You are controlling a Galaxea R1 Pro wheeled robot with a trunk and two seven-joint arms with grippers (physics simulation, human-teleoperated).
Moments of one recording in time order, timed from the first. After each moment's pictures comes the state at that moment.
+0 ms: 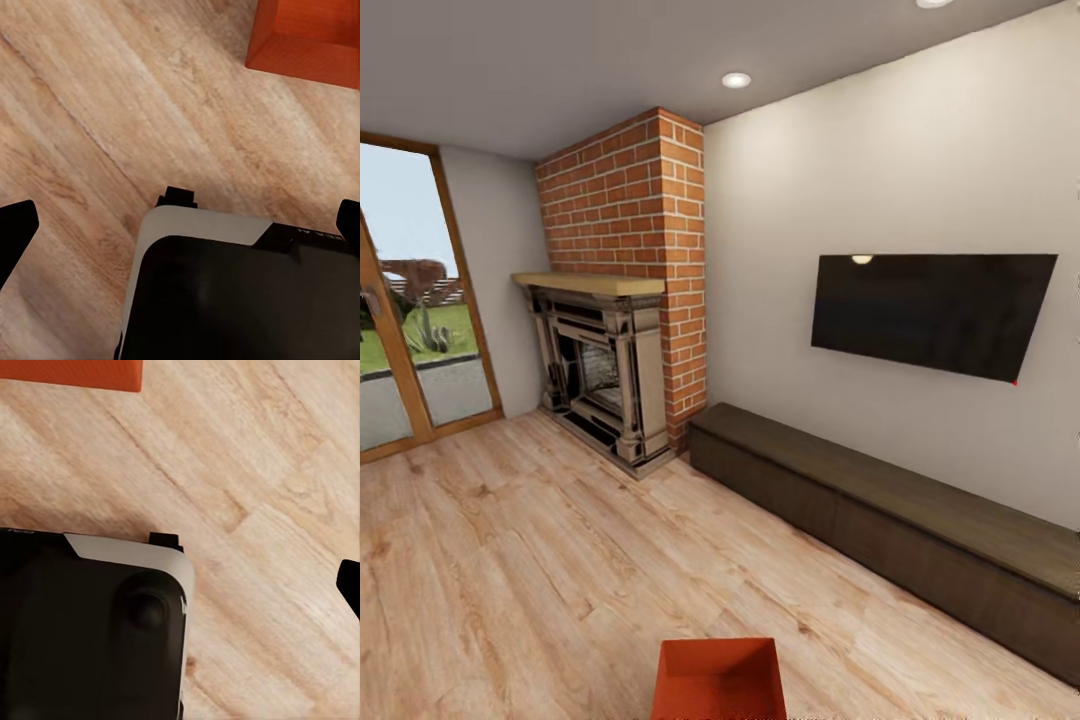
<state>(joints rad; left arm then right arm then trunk) -0.20 0.01 -0.27 -0.01 0.47 -0.07 0.07 -0.12 -0.03 0.04 0.02 0.07 -0.20 -0.02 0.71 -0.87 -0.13</state>
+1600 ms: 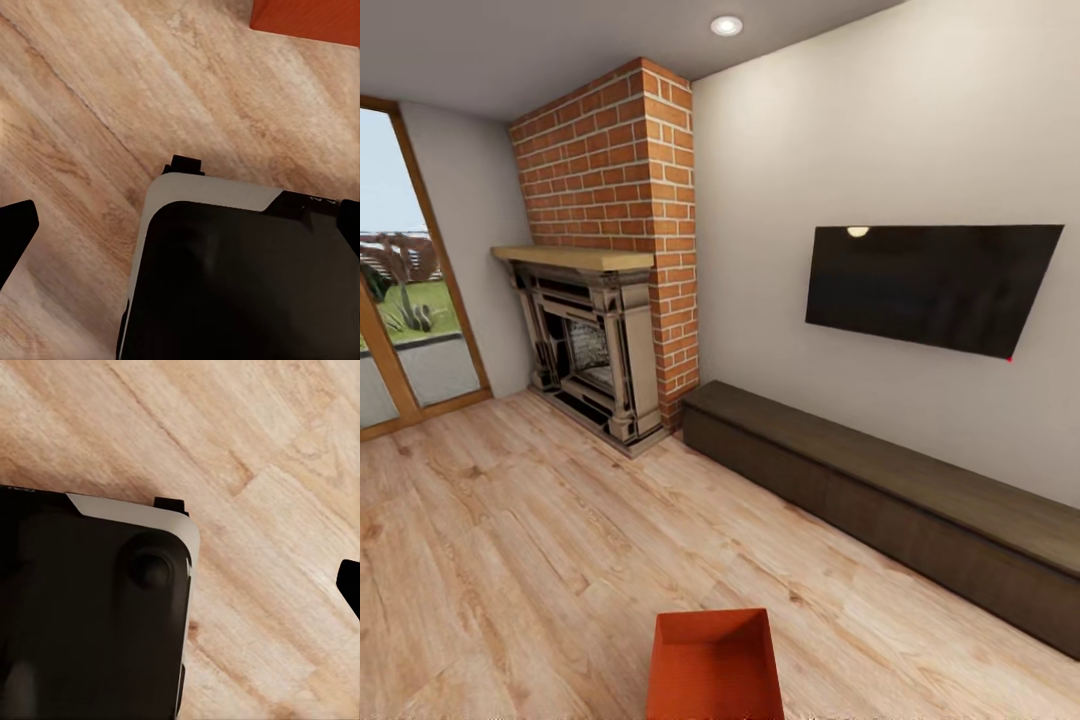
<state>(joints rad) -0.20 0.01 -0.27 -0.01 0.47 -0.07 0.07 -0.12 -0.03 0.05 0.02 0.08 -0.20 -0.01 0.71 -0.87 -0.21</state>
